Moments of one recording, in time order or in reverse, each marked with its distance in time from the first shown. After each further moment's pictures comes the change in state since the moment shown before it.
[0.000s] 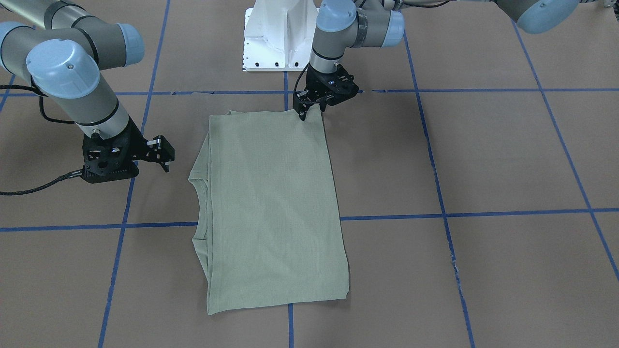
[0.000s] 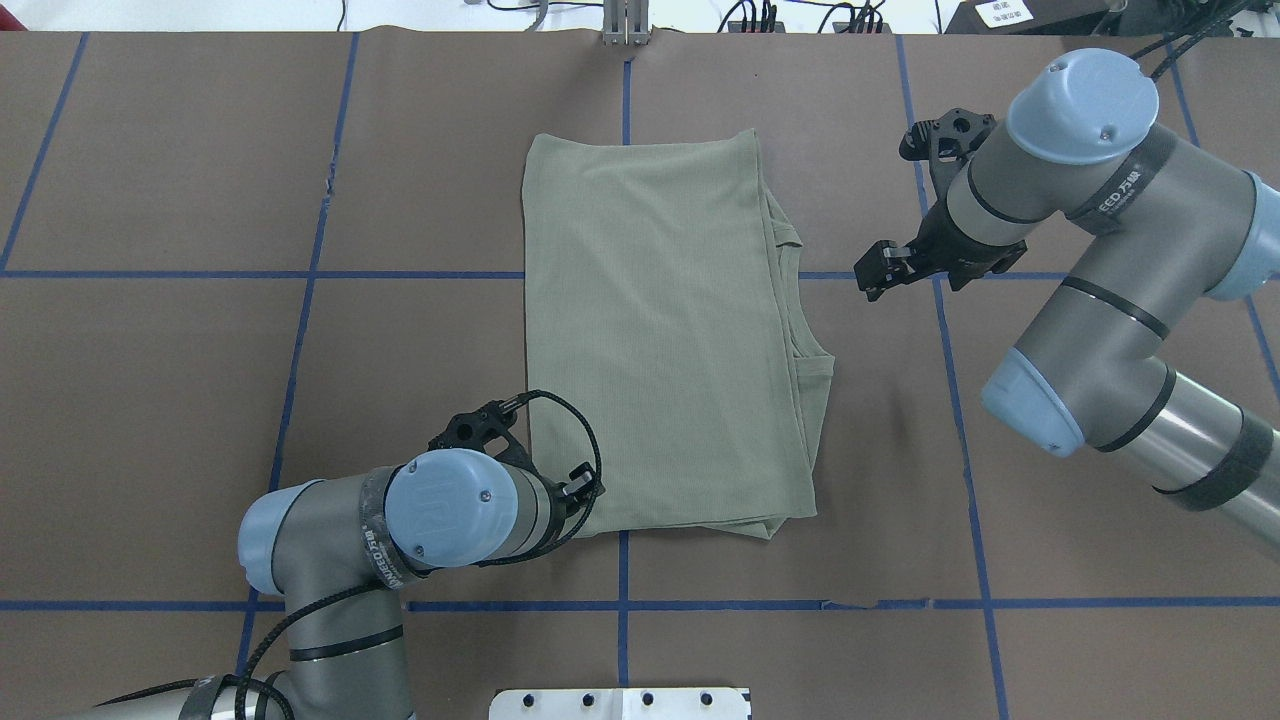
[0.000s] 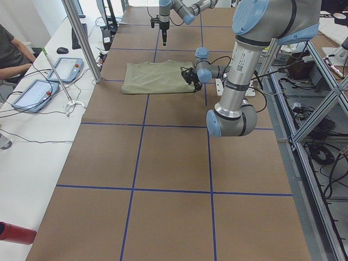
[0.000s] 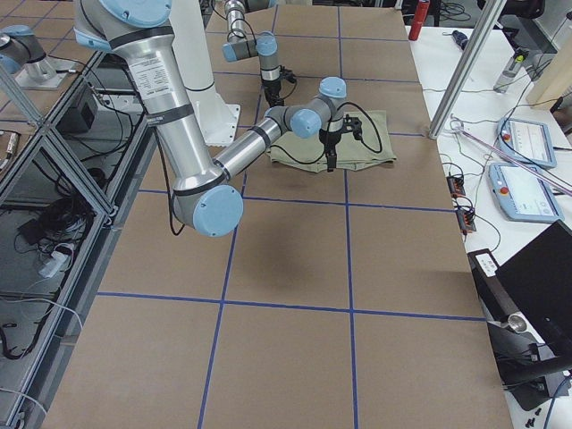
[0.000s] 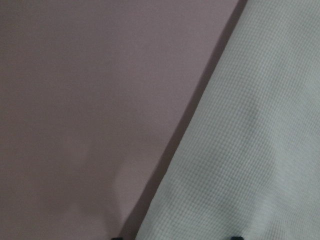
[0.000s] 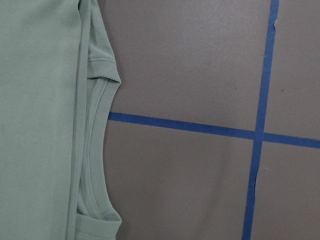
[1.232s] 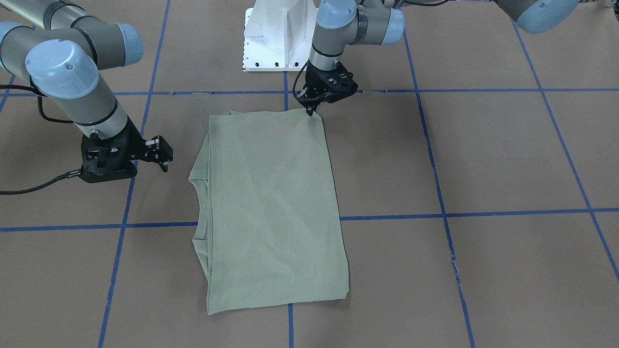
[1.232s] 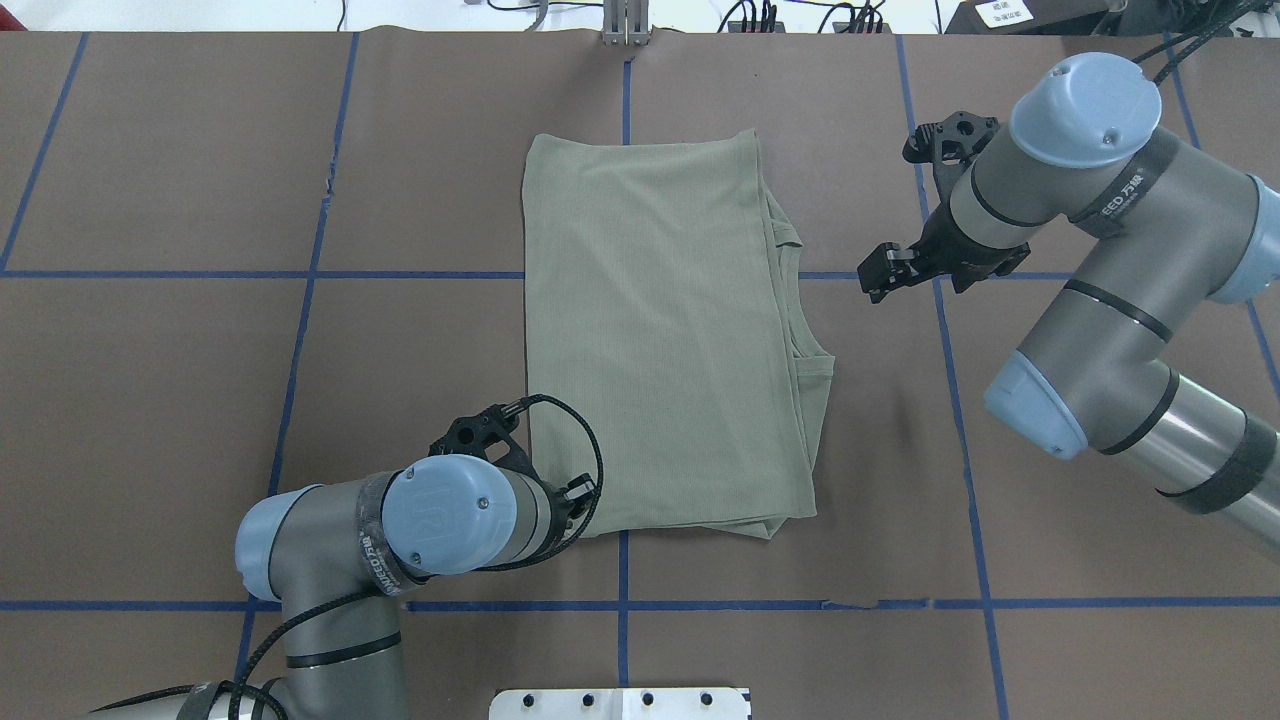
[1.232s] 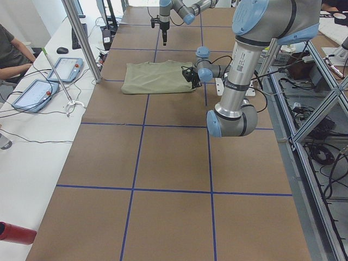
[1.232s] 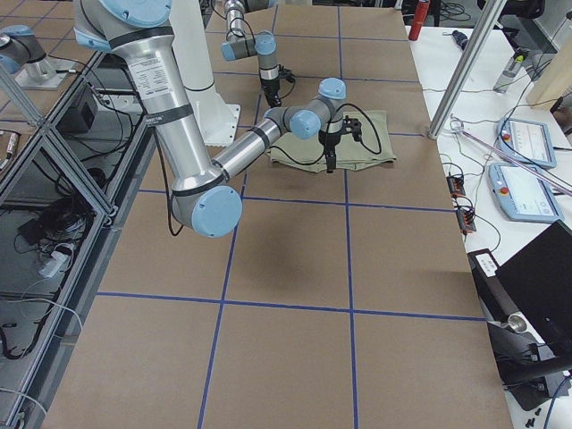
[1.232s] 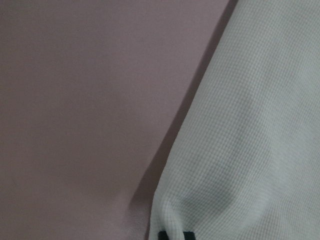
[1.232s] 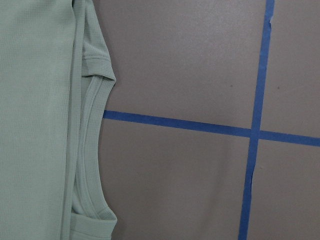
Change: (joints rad) left arm 0.007 0.003 -0.014 0.000 0.003 0.012; right arm -0.002 -0.009 0.005 0.002 -0.003 0.008
